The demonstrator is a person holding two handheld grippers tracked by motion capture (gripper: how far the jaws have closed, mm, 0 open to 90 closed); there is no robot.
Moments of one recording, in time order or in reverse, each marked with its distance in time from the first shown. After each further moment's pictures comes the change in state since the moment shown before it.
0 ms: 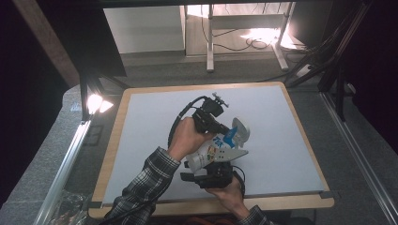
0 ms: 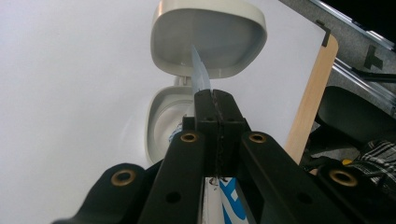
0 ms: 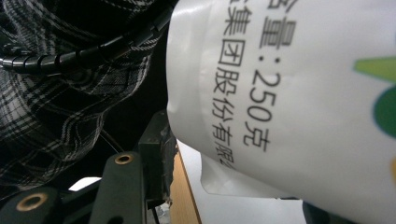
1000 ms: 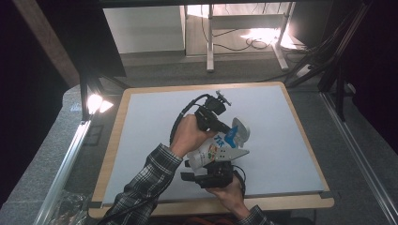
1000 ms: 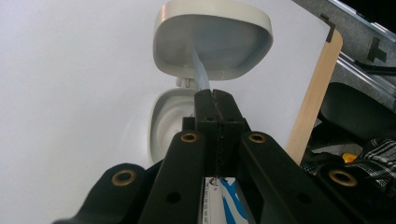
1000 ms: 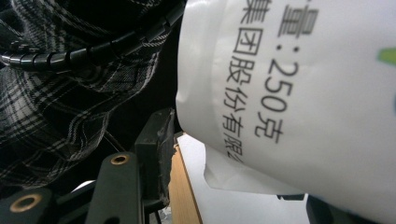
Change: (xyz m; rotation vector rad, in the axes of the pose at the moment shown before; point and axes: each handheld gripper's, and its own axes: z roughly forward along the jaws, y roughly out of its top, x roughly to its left) left arm 0.004 0.007 0.003 0.033 -0.002 0.005; right arm 0.000 0.001 -0.001 -0.014 0.004 0.011
